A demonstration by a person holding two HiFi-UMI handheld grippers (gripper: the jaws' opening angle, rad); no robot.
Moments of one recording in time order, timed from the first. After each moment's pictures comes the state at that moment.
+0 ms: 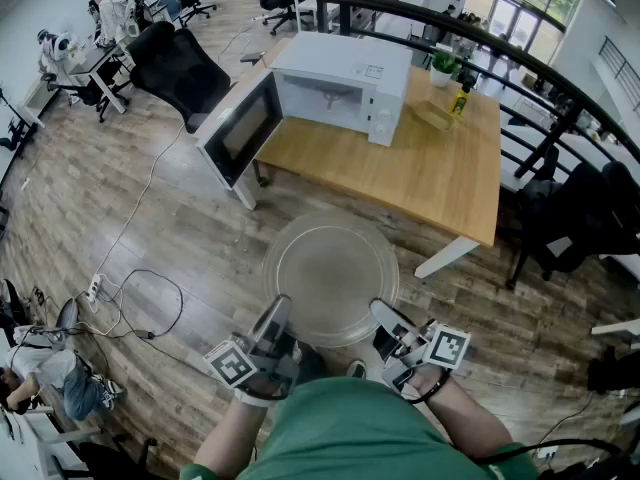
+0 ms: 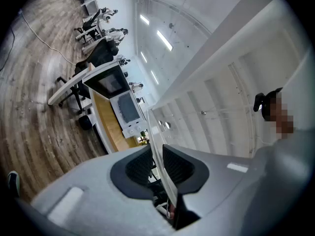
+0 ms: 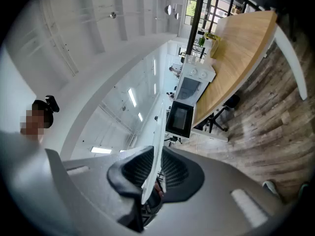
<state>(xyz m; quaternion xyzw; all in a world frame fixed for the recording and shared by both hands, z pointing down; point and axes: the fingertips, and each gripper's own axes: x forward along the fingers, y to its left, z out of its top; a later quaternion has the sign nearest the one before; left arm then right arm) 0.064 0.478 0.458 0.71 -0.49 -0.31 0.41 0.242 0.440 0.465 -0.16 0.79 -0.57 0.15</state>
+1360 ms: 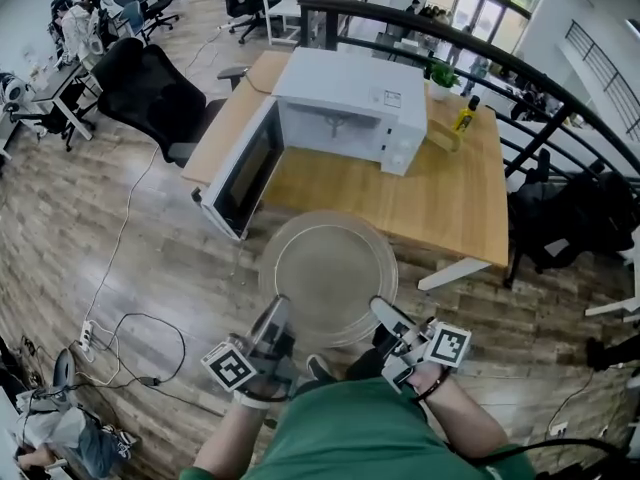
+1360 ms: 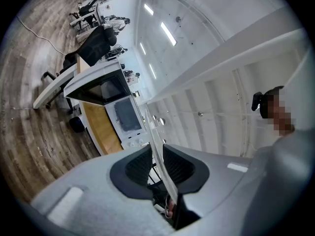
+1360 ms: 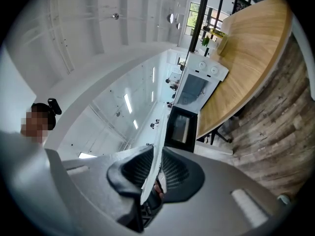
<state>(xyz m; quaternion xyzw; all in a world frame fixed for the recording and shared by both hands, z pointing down) -0.096 0.330 0.467 0.73 -0.43 -0.30 0.43 0.084 0.309 0.463 -0.22 0.79 -0.55 0.18</state>
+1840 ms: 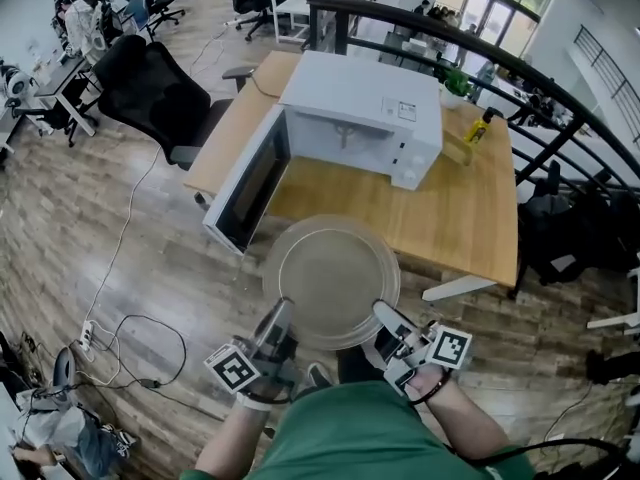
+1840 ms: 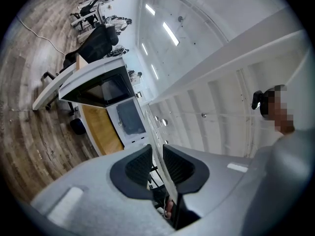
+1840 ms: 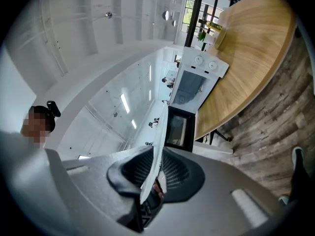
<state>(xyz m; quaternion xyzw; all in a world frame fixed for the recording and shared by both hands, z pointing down) -0.110 0.271 0.477 0.73 -0.44 -0.30 0.43 0.069 0.249 0.481 -0.21 0.78 -0.57 0.17</state>
